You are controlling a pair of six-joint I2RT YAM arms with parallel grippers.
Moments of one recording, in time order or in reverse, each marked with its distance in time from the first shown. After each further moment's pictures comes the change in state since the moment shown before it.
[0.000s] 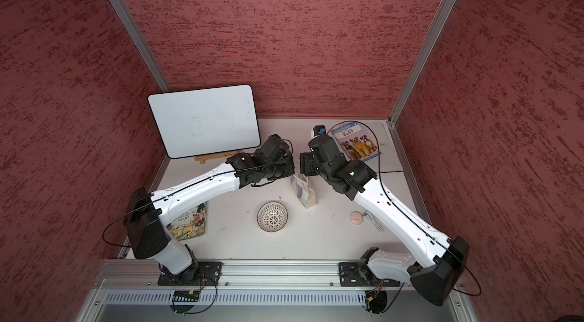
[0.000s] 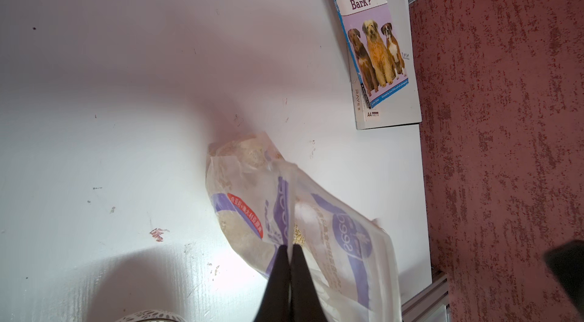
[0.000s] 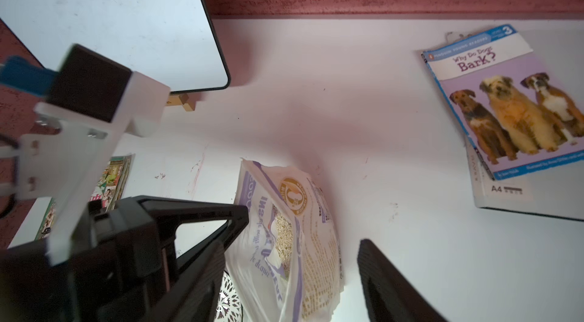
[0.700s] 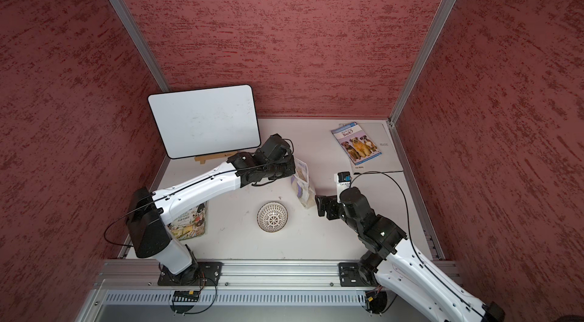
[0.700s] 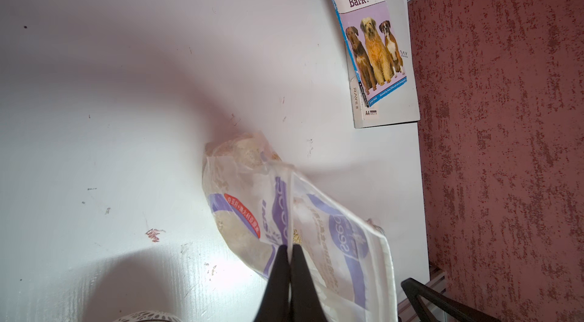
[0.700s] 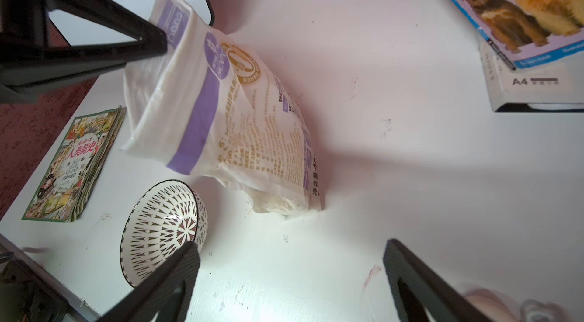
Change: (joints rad) left arm 0.000 0.011 0.016 -0.007 0.011 0.001; right arm 0.017 -0.586 -0.750 0.217 -0.068 0.061
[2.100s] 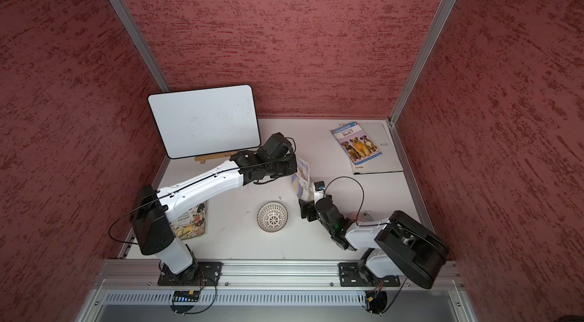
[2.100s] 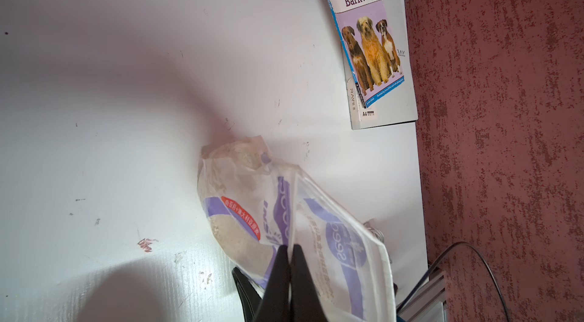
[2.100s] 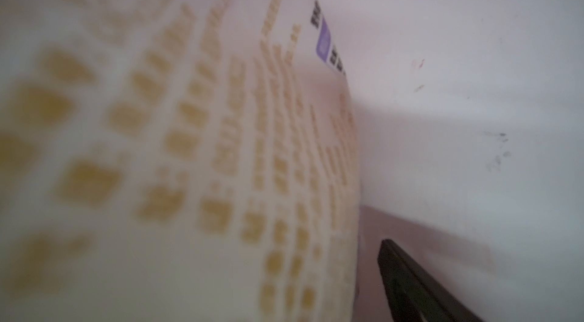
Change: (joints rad) left arm 0.011 0.033 0.028 0.009 0.020 0.015; right arm 0.084 0.790 -0.332 1.201 0.100 -0.094
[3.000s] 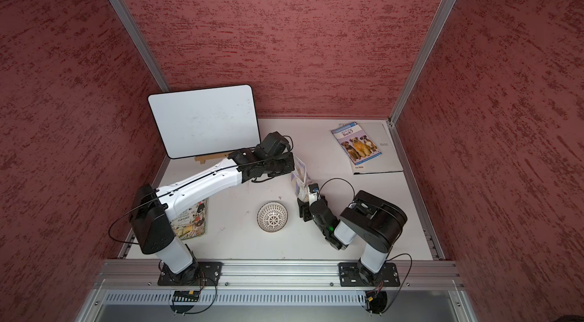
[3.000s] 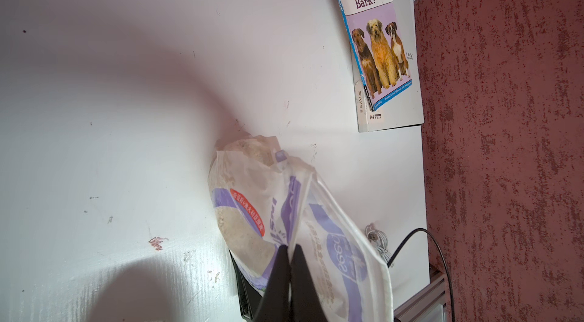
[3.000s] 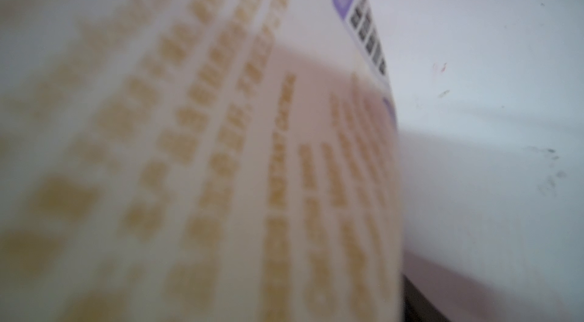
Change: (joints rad) left arm 0.029 0.000 0.000 -0.018 0.019 0.000; right arm 0.027 0.332 0.015 0.352 0.077 -0.060
